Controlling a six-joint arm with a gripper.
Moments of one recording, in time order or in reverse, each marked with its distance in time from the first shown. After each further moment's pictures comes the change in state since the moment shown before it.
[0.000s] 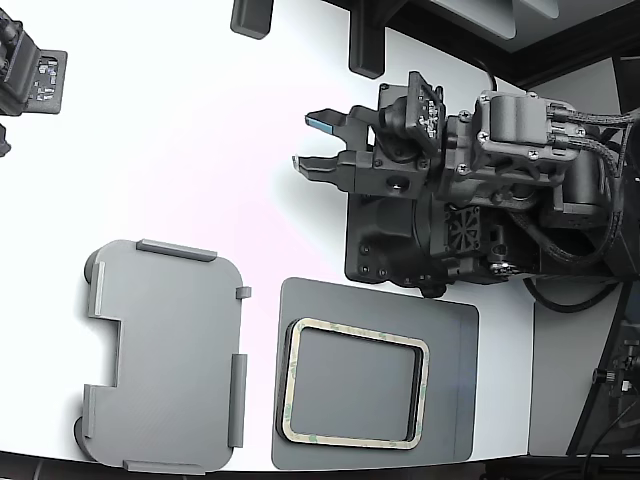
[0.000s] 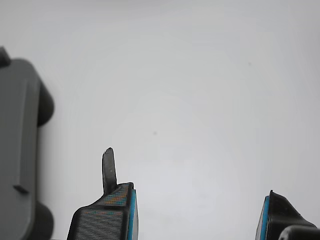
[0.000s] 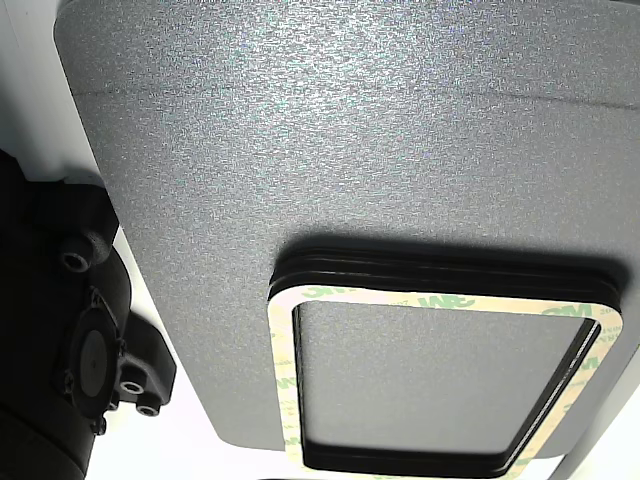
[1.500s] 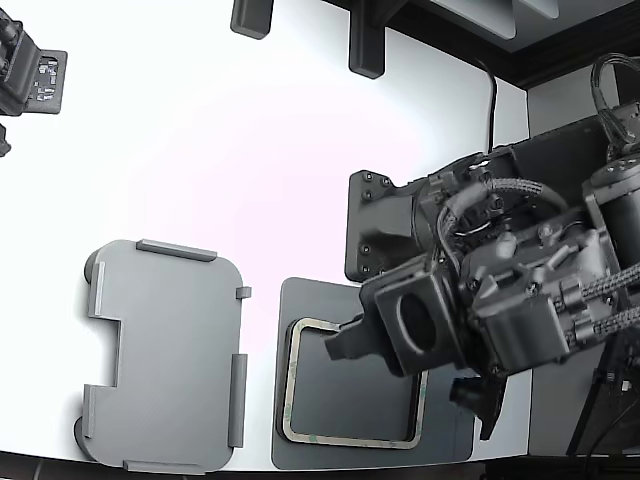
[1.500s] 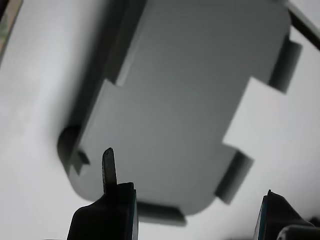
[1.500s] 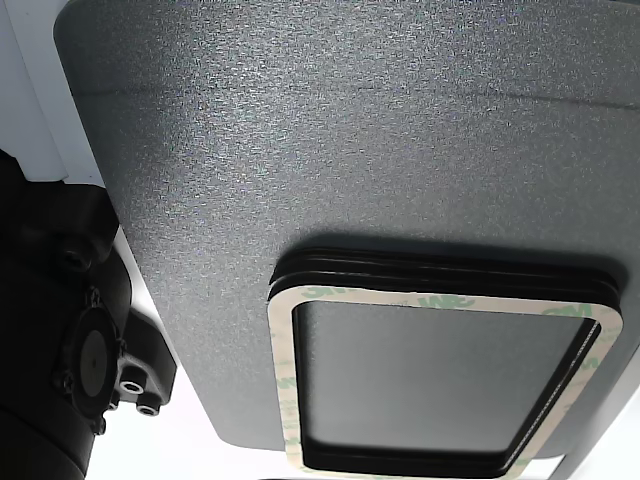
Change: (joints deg) arm 36.6 -50.0 -54.9 32.3 -2.9 -91.7
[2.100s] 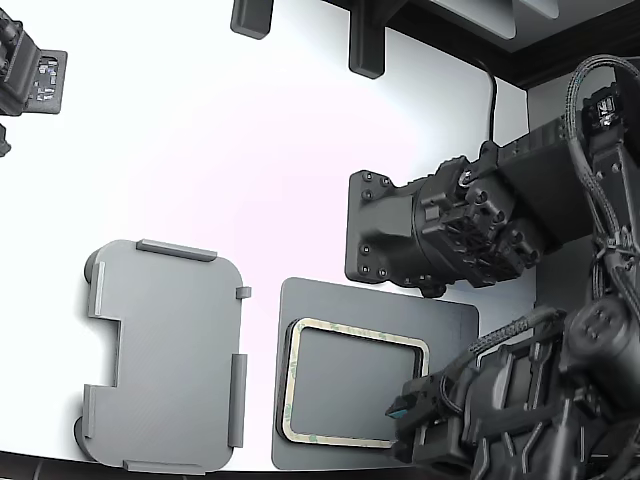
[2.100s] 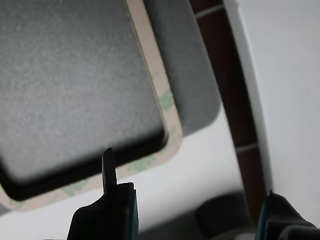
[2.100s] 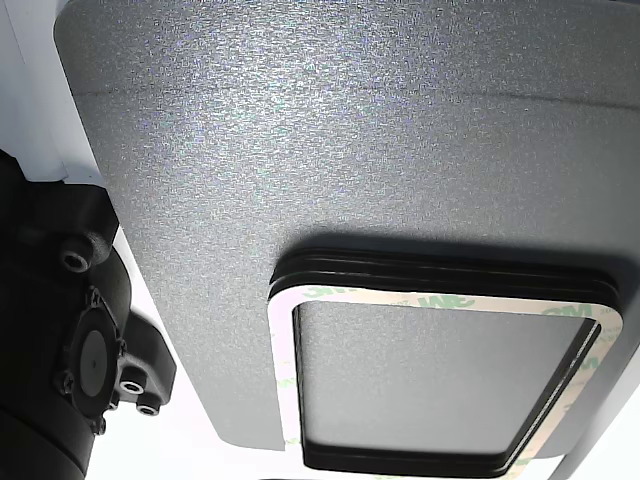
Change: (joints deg) arm 25.7 -12.7 -0.8 2.5 -3.3 -13.9
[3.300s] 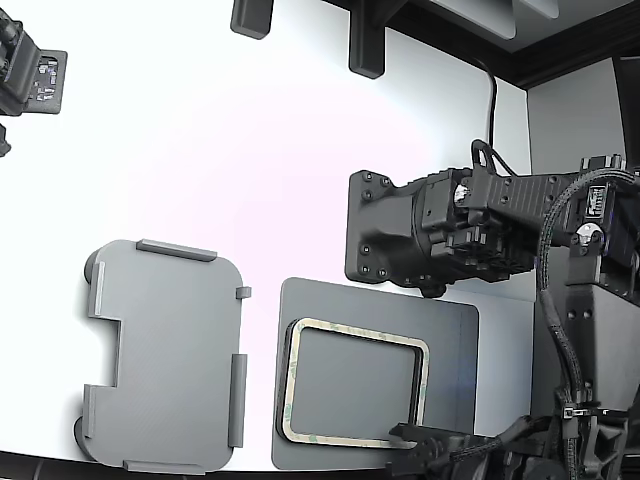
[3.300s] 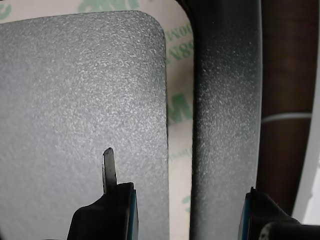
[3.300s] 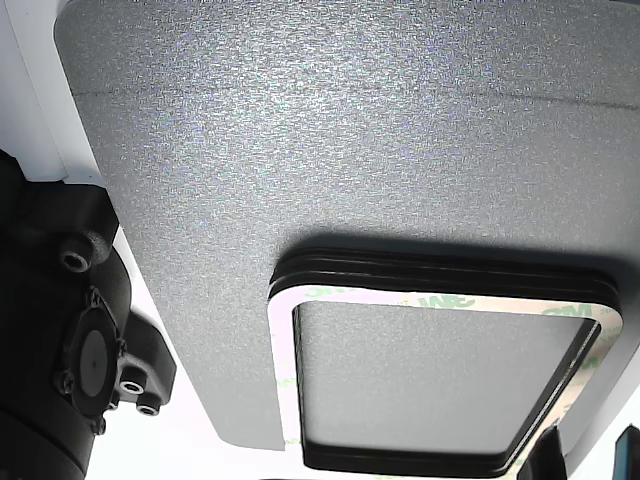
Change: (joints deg) arm 20.2 -26.6 -12.6 4.0 5.4 6.9
